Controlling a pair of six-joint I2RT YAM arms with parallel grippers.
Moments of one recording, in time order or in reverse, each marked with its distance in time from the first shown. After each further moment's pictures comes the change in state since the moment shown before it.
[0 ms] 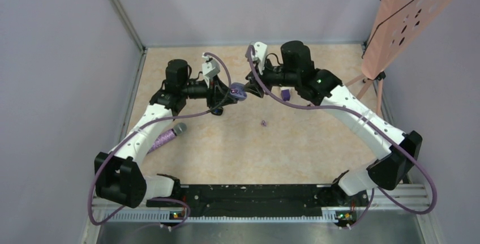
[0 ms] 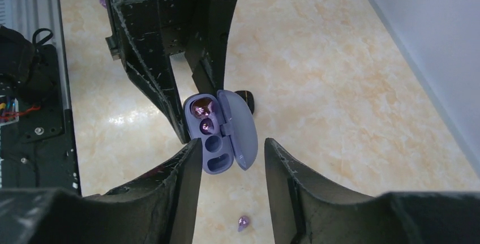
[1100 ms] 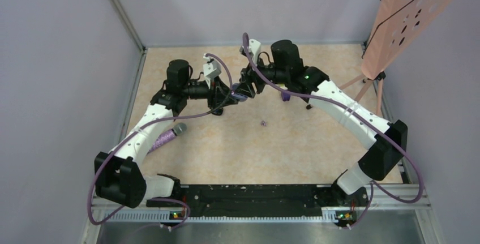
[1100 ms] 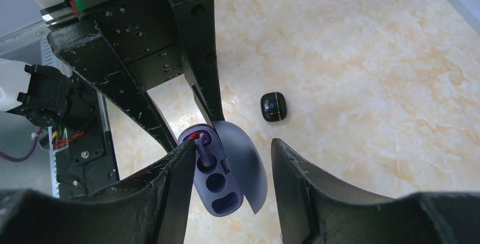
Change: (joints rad) left arm -0.013 0.000 0.000 -0.001 0.000 0.016; right arm 0.000 0.109 0.021 0.069 -0.029 0.233
